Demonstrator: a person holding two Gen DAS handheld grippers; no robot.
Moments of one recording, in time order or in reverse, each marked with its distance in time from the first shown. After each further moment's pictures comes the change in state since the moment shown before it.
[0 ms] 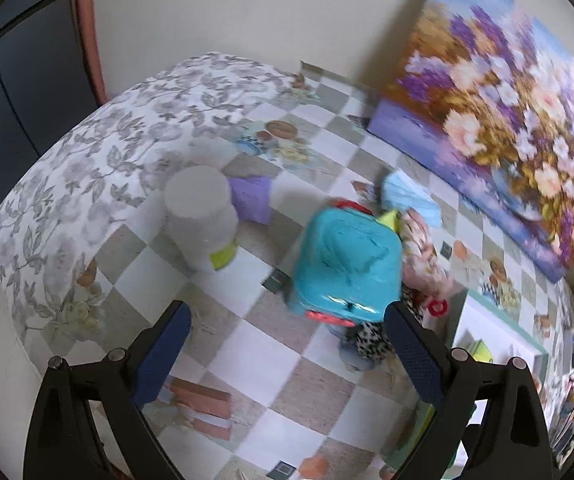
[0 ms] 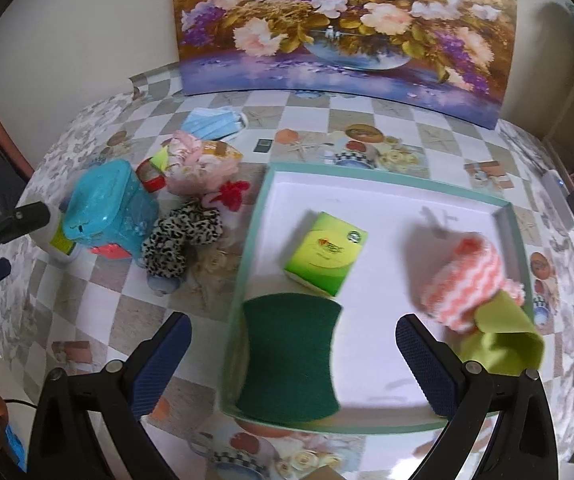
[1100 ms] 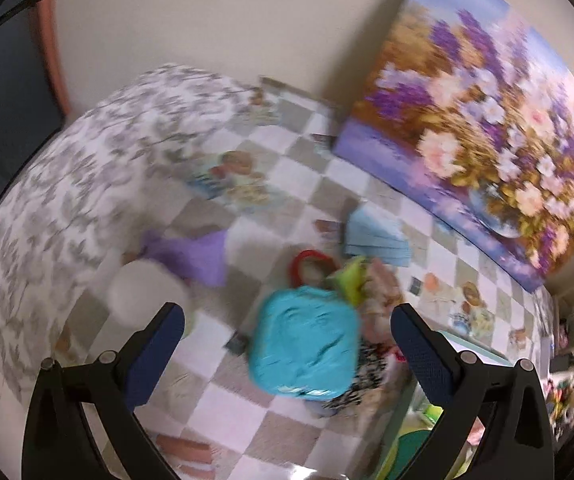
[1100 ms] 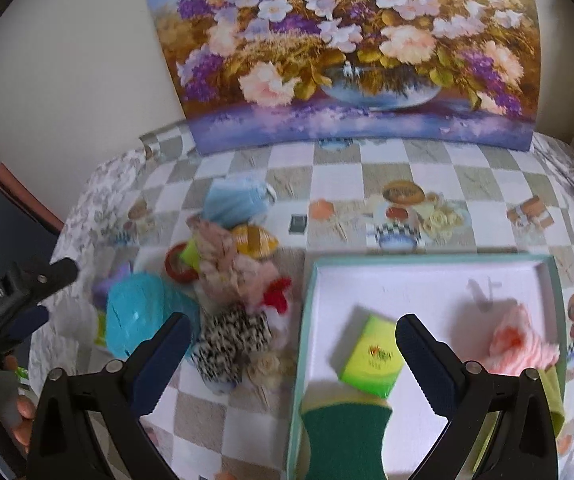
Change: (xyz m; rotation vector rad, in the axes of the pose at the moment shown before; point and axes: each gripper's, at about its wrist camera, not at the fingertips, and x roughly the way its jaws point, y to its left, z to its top) left arm 0.017 -0.039 0.076 0.087 0.054 -0.101; right arm 0.008 0.006 0.091 0.105 -0.042 0.127
